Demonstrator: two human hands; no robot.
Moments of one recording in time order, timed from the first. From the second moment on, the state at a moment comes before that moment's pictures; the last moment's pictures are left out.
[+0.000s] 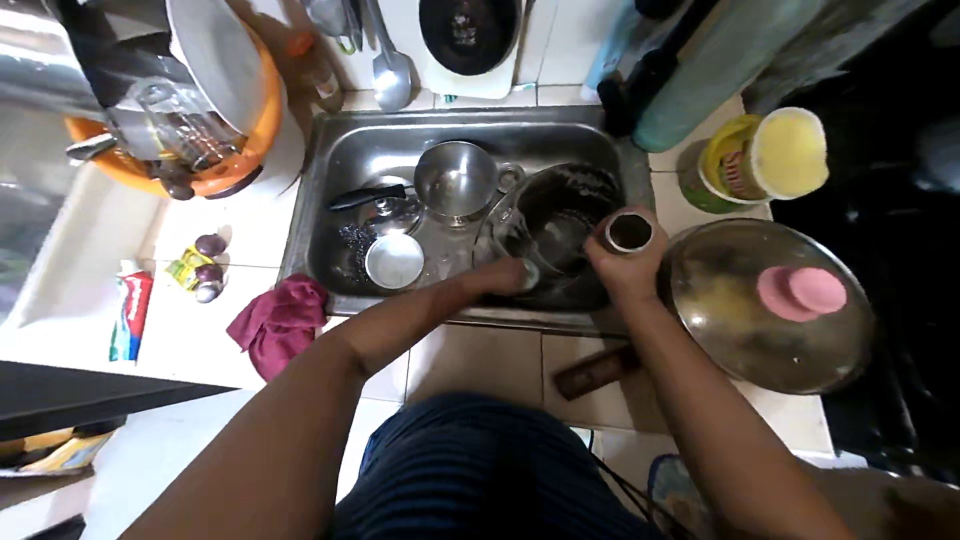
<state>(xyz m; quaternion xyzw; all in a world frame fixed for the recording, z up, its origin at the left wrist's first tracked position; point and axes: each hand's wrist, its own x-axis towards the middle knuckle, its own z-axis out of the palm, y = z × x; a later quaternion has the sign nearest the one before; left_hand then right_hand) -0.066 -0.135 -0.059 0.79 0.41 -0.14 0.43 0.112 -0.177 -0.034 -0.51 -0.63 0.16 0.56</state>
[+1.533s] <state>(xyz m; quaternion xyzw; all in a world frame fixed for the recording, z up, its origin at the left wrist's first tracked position) -0.083 -0.119 -0.088 0.79 0.54 -0.13 0.26 0.141 -0.218 0.006 -0.66 -0.68 0.28 -0.18</state>
